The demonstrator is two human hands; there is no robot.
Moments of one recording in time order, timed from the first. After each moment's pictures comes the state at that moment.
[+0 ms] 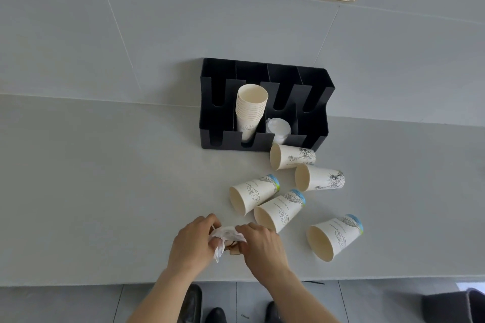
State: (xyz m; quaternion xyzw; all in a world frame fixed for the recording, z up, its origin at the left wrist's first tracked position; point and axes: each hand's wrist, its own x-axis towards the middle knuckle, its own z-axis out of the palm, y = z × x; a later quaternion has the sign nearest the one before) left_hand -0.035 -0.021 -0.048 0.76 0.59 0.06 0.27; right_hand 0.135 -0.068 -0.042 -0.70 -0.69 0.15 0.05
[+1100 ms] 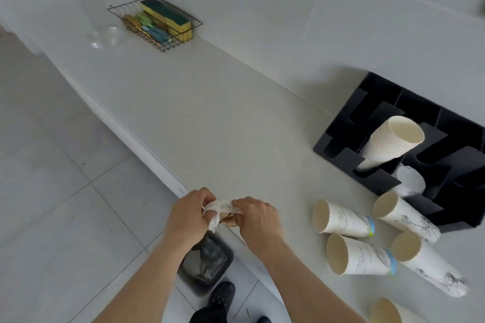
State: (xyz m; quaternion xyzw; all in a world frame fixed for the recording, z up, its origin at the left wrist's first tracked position) left_hand -0.152 -0.123 -0.020 0.47 0.83 0.18 0.24; right_hand 0.006 -0.040 -0.023 -0.41 -0.90 0.17 0.02
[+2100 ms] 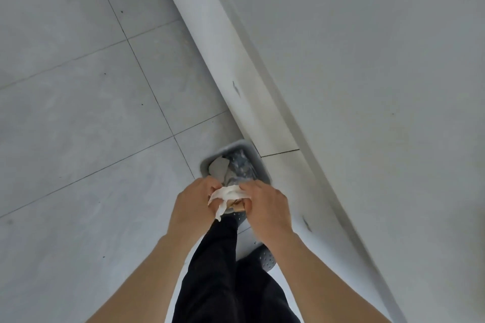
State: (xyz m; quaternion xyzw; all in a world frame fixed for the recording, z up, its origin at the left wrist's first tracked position) left_hand -0.161 -0.248 -0.267 0.24 0.88 0.18 0.36; right_hand -0.054 -0.123 -0.276 -0.31 -0.90 0.25 -0.15
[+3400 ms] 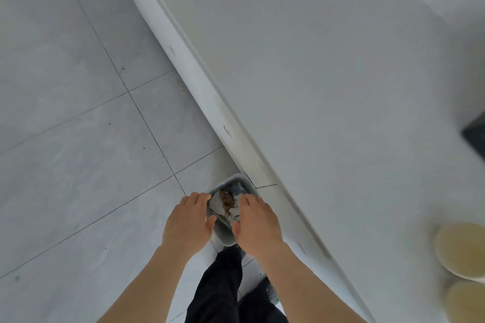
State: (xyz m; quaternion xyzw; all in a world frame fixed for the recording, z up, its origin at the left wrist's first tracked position) left_hand -0.205 -0.228 -0.217 0.36 0.88 0.05 0.30; right_hand -0.090 -0.106 -0.209 -0.31 -0.89 0.25 -0.21
